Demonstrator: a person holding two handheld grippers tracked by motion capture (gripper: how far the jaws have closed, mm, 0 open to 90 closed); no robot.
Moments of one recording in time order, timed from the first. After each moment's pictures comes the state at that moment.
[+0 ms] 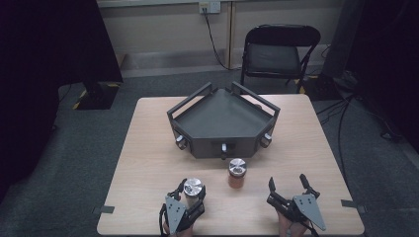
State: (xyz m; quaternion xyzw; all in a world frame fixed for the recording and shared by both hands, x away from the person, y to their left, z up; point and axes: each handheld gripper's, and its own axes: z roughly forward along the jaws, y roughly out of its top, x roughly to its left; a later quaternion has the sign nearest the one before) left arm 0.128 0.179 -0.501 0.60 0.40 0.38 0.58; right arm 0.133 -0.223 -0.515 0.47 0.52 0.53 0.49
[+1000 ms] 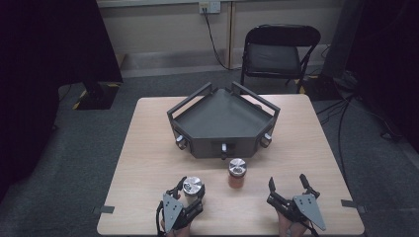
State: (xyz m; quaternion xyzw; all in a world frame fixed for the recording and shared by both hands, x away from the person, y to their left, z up) left arm 0.135 0.193 -0.493 0.60 0.38 0.37 0.60; right arm 0.133 -0.223 -0.514 0.47 0.52 0.53 0.49
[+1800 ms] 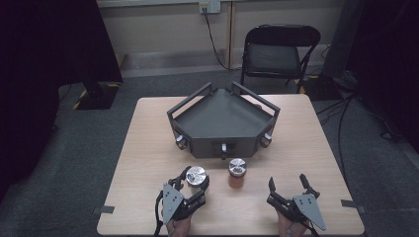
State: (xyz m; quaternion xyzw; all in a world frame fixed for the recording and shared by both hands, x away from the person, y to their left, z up) left arm 0.154 0.197 -0.459 0.61 0.34 0.35 0.63; right arm 0.133 -0.223 -0.514 0.47 0.52 0.53 0.49
